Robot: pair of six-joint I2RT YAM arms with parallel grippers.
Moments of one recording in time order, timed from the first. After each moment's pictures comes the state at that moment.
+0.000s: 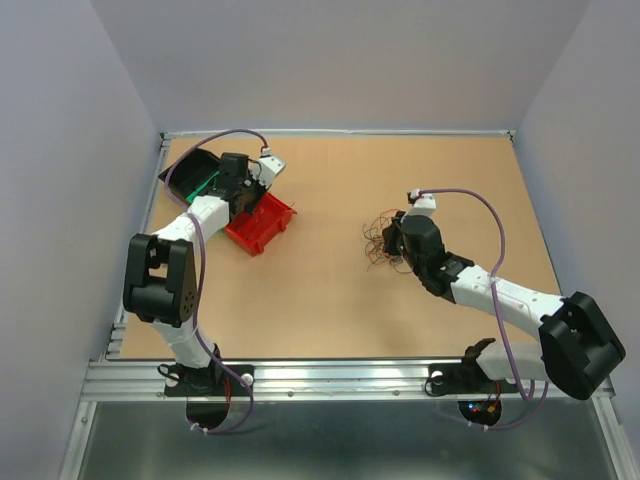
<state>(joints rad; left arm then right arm) -0.22 1.73 1.20 -0.21 0.06 0.51 0.64 1.25 0.64 0.20 0.38 0.50</state>
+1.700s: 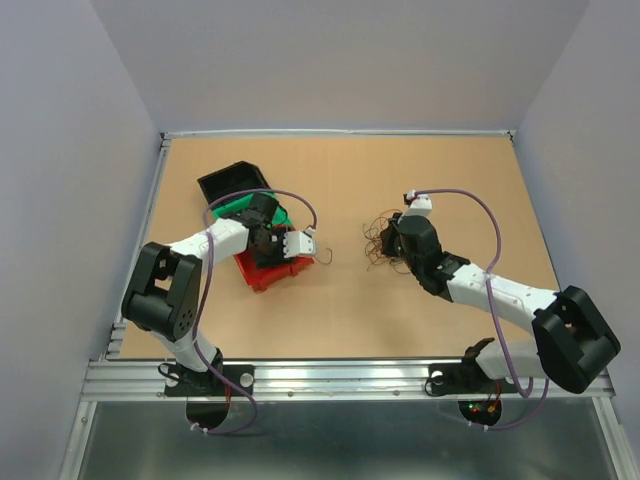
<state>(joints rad) -0.41 1.62 0.92 -0.50 0.21 1.15 0.64 1.28 0.64 0.21 0.37 0.50</state>
